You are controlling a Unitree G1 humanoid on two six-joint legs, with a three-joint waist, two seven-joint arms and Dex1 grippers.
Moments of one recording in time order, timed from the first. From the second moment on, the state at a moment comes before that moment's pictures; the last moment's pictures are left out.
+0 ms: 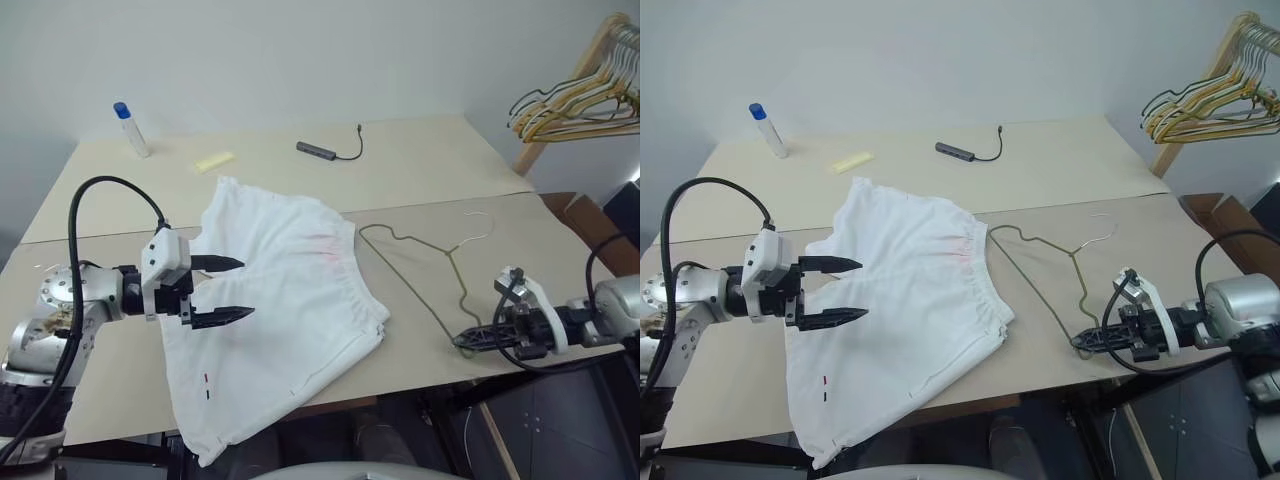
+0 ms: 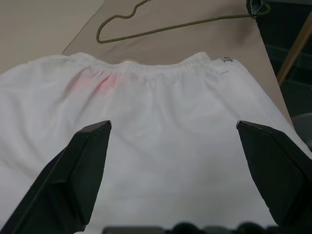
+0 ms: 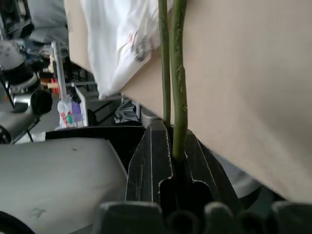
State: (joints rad) left arm -0.15 0.87 0.11 -0.21 -0.51 0.37 -1.23; right arm -0.54 -1.04 0.39 0.43 0.69 1.37 1.49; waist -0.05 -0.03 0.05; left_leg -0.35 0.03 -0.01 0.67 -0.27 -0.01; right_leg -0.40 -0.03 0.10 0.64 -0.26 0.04
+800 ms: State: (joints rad) left arm -0.11 0.87 0.11 -0.24 -0.51 0.37 -1.23; right arm -0.58 -0.94 0.44 0.58 0.57 1.23 1.55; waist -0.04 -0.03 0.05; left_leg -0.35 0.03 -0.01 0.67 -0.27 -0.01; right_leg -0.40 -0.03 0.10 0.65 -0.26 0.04
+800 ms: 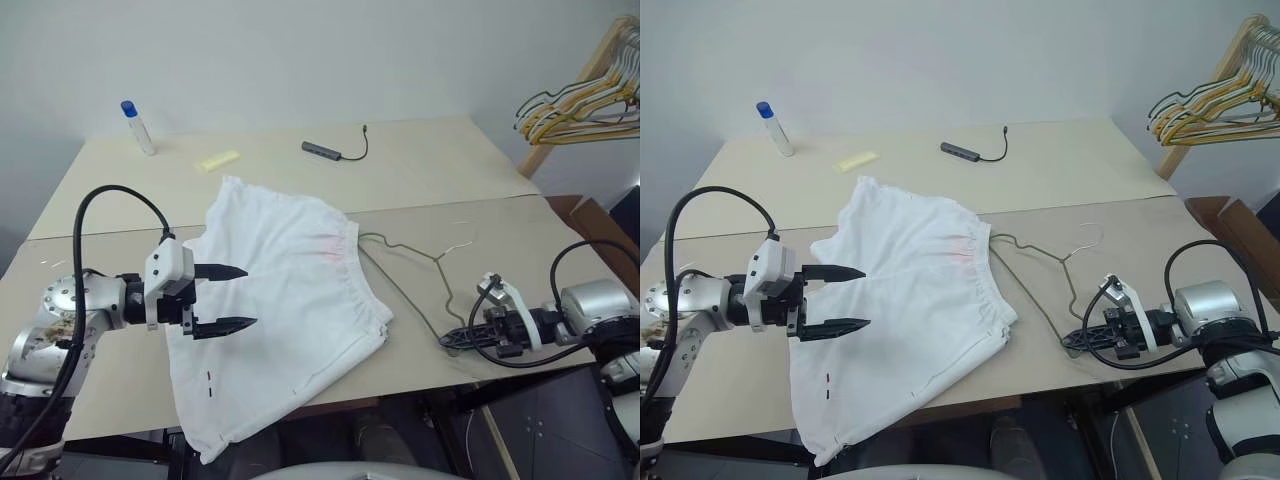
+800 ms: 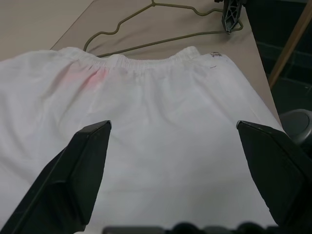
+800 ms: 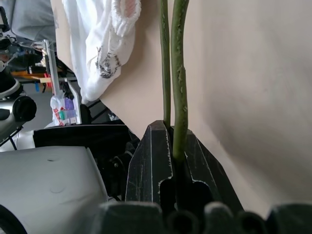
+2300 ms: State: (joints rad) left arm -0.06 0.85 0.08 -0.25 -0.47 0.32 -1.22; right arm -0.65 -0.93 0.46 0.67 0.50 1.14 1.54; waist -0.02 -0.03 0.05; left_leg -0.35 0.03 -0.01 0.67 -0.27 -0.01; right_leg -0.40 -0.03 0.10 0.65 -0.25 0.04
